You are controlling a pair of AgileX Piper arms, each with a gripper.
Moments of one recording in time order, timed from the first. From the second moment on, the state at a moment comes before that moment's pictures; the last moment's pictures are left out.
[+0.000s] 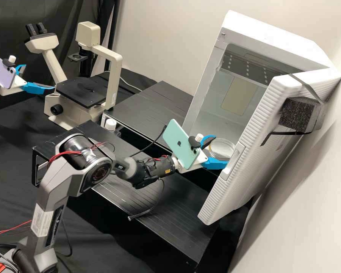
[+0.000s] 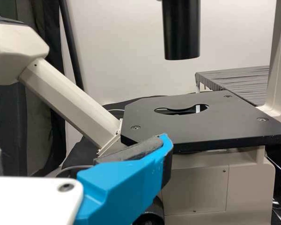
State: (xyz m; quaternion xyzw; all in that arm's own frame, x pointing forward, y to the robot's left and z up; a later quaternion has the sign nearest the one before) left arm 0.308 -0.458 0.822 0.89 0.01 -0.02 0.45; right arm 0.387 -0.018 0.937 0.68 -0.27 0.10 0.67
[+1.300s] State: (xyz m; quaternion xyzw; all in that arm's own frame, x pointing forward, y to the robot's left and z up) left arm 0.308 -0.458 0.822 0.89 0.01 -0.02 0.45; right arm 0.492 -0.066 0.977 0.74 -0.12 0.05 0.66
